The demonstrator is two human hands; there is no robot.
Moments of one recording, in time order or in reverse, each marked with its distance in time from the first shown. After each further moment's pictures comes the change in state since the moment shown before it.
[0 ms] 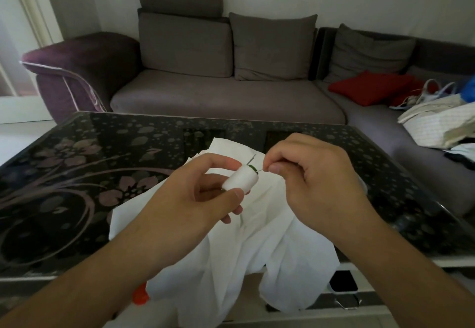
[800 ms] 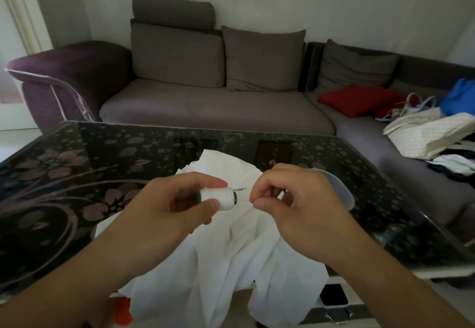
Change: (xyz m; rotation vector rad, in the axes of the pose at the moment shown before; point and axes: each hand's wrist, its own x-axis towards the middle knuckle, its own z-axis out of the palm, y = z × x) left_hand 0.004 -0.010 -0.018 0.115 -0.006 0.045; right_hand -0.011 0.010 0.003 0.144 -0.168 0.100
